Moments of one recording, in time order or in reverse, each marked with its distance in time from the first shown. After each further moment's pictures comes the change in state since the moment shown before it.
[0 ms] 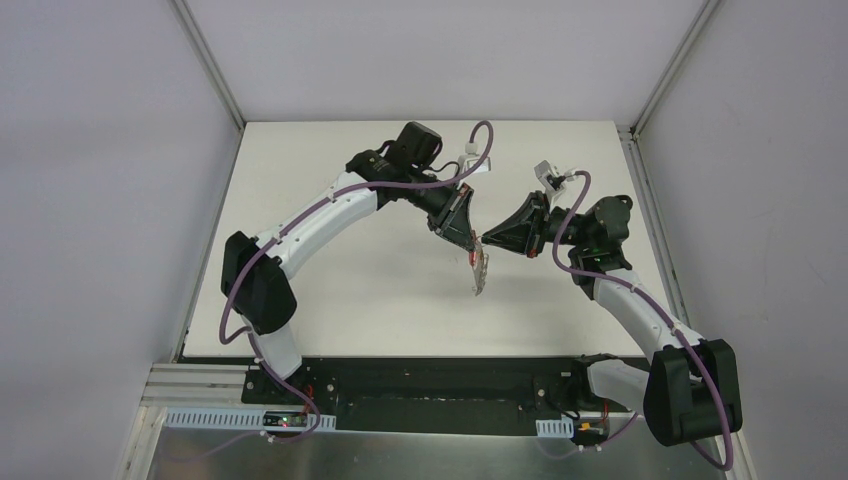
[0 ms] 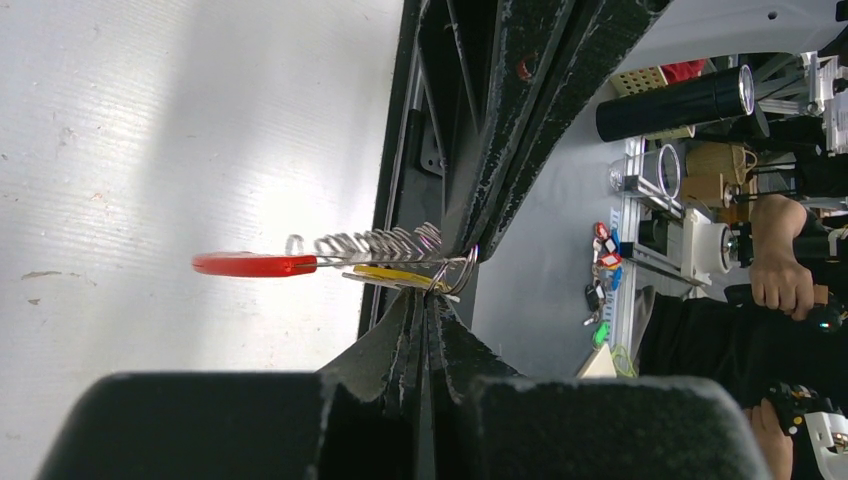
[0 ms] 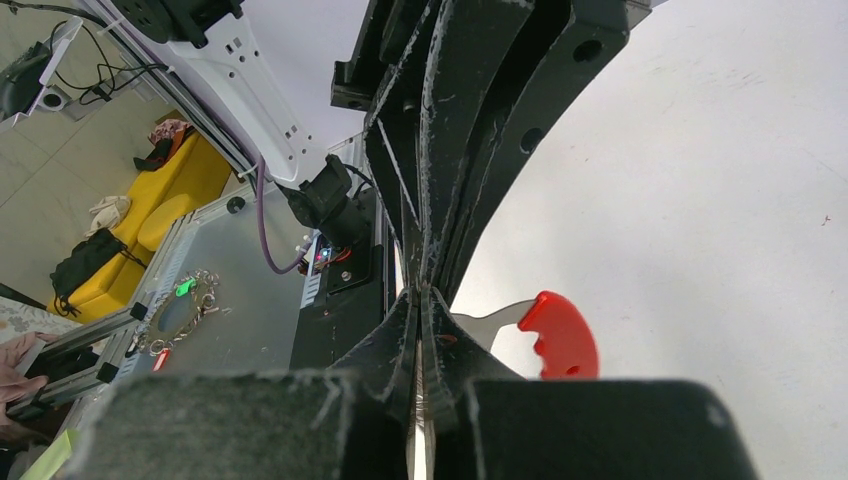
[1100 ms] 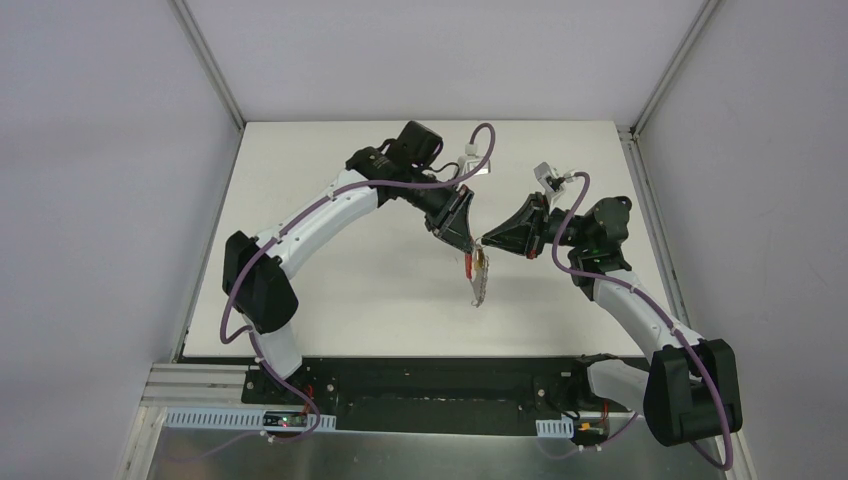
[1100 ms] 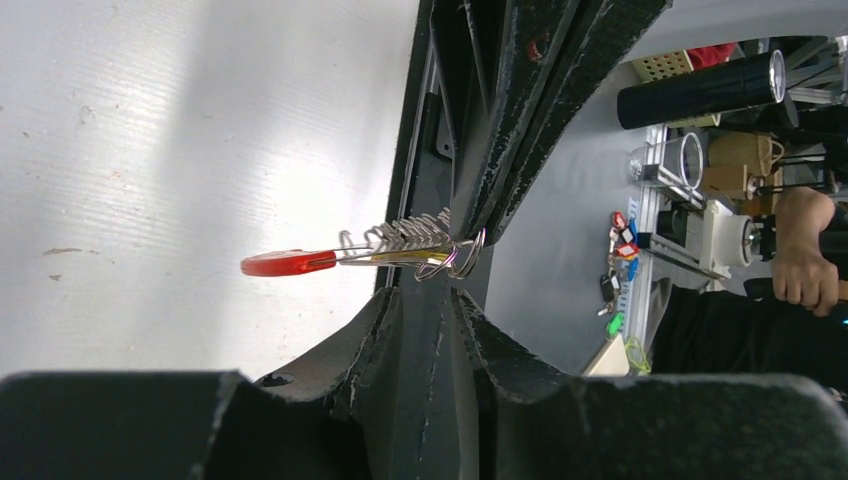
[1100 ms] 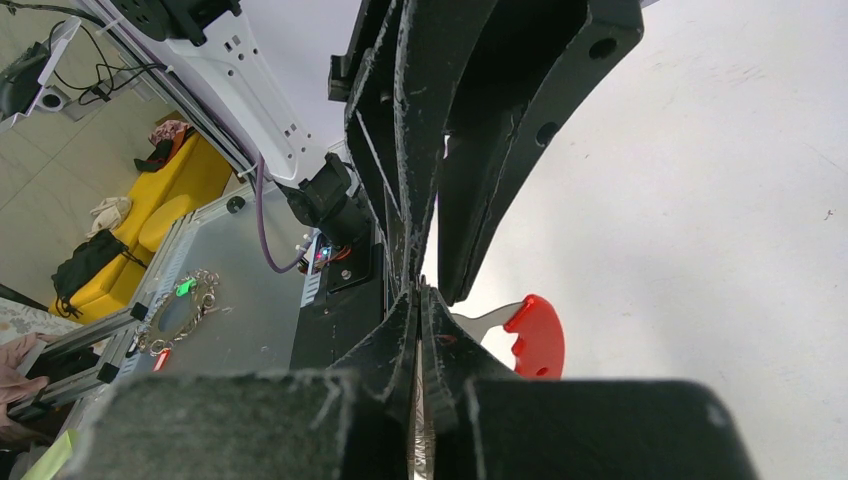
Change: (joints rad) left arm 0.000 0.011 0.029 -0.077 -0.035 0.050; right arm 0.000 0.000 -0.011 0.000 0.002 -0.003
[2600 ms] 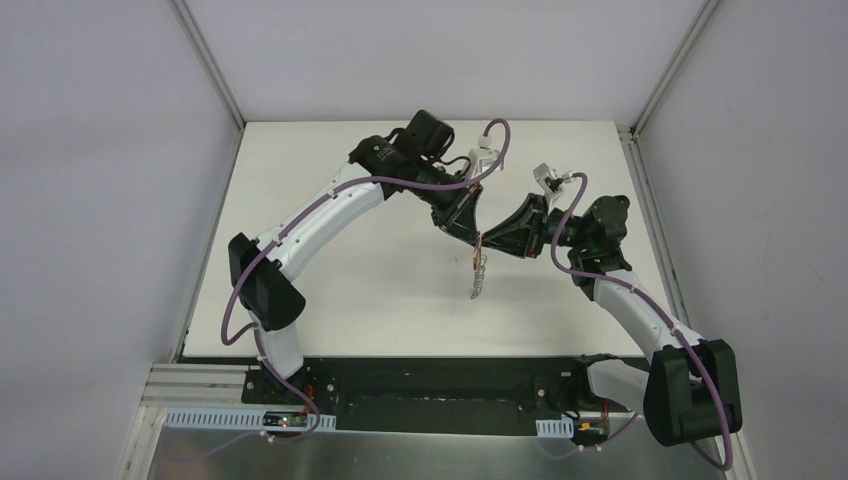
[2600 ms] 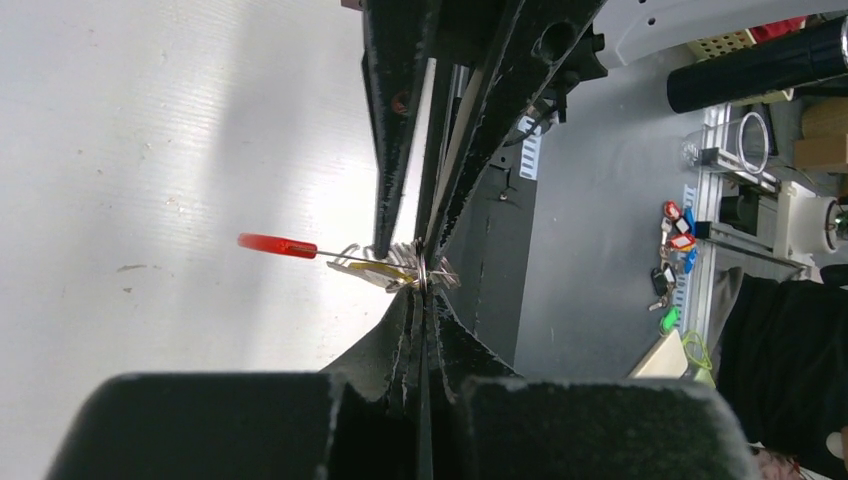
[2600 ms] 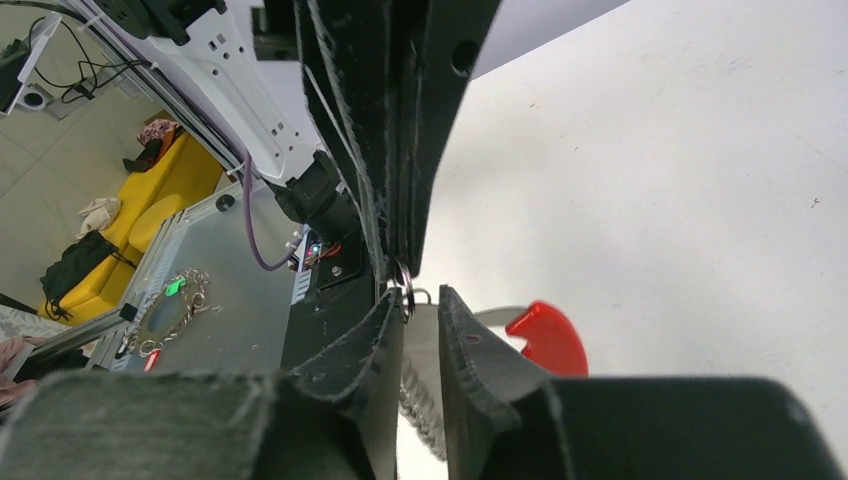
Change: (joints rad) left arm -0.042 0.029 0.157 -0.101 -0.080 0.098; right arm -0.003 -0.001 0.000 -0.048 0.007 -0.047
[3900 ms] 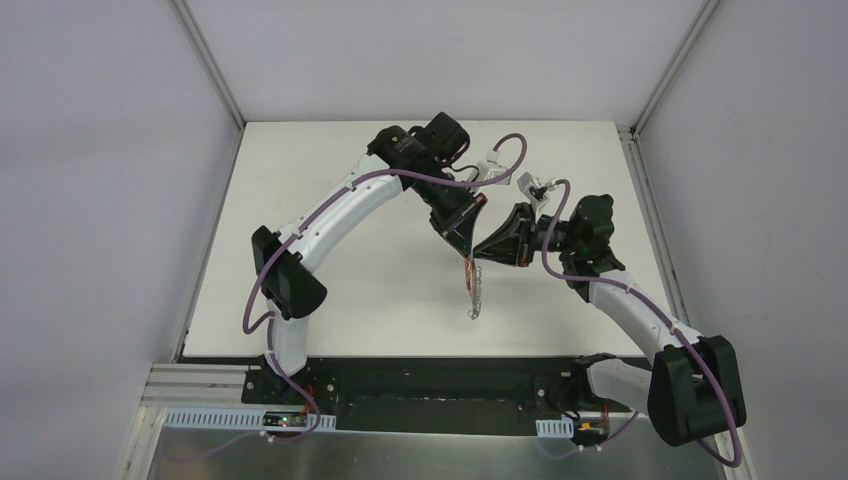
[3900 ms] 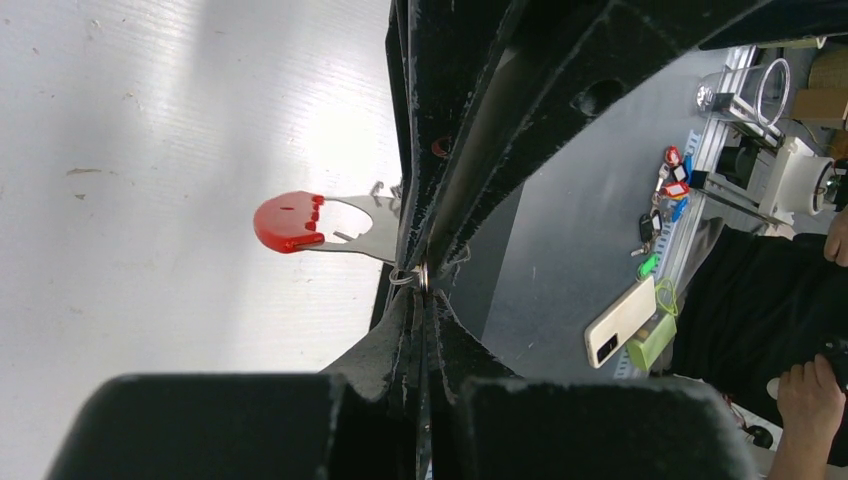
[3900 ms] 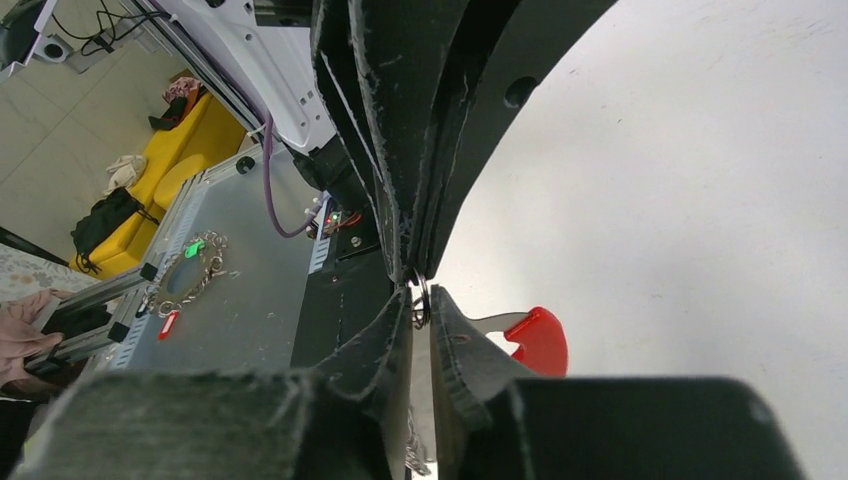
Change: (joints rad) left arm -0.043 0.150 0.265 -0.380 -0.113 0.077; right arm 0.079 0.005 0.002 -0.125 -0.019 -0.119
